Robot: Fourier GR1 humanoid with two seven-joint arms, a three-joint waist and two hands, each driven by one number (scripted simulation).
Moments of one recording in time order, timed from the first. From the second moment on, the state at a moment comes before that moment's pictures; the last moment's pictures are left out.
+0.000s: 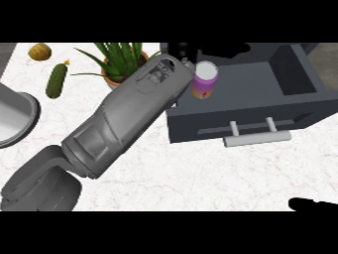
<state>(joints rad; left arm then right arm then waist) -1.42 0.00 -0.62 -0.42 0.68 0.81 -0.10 0.07 -0.17 -0.18 -2.22 0.23 0.21 0.03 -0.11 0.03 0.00</state>
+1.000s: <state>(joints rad) -1.44 0.03 -0.60 -0.49 0.68 0.84 -0.06 -0.09 -0.22 0.10 -1.83 0.98 0.01 -0.01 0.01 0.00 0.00</state>
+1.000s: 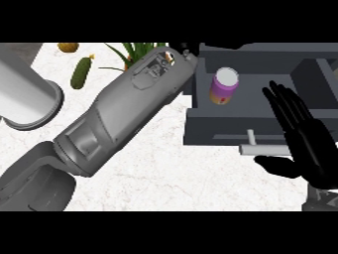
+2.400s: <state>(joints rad) -1.18 0.41 -0.64 -1.03 0.56 0.80 0.26 -0.61 -0.17 -0.10 -0.88 1.21 -0.57 -0.12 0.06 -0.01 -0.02</state>
